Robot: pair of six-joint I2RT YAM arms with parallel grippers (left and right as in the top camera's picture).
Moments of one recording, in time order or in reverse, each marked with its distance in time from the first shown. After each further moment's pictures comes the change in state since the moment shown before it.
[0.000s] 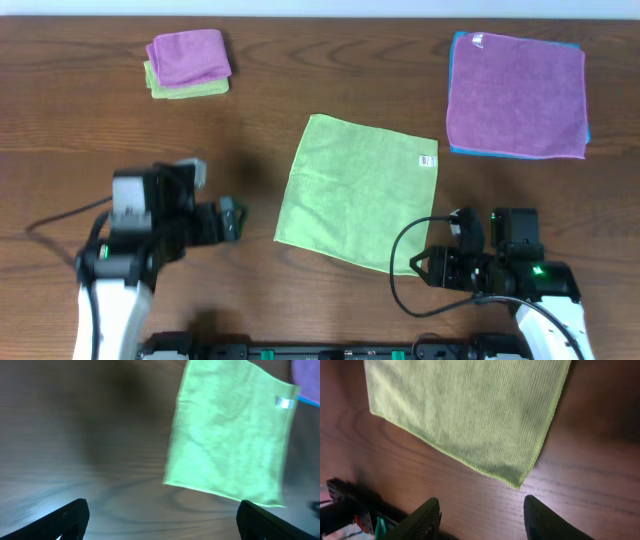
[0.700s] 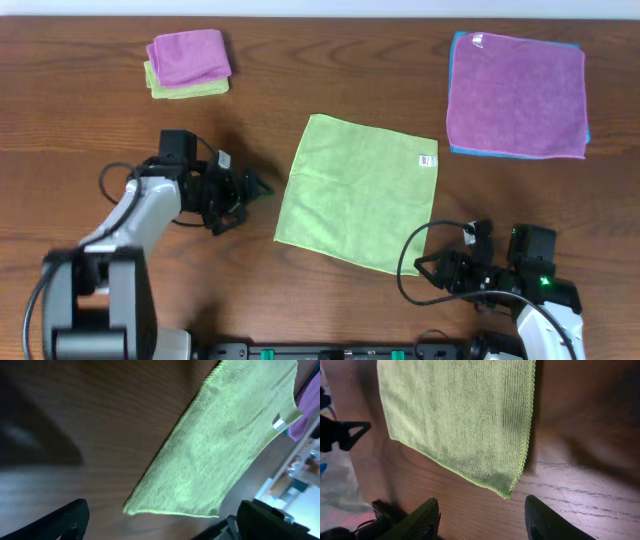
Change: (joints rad) left arm 0.000 0.651 0.020 0.274 0.306 -0.338; right arm -0.218 0.000 -0.145 0.089 -0.175 0.001
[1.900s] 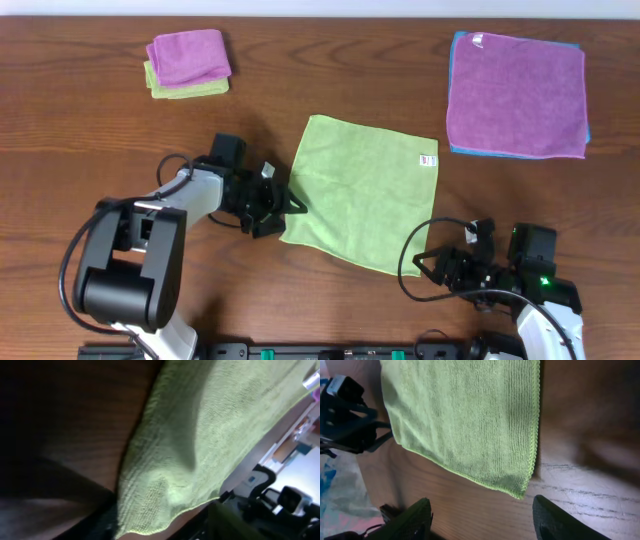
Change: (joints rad) left arm -0.205 0.167 0.012 0.117 0.088 -0.079; right arm 0.000 0.000 -0.001 0.012 -0.010 0.053
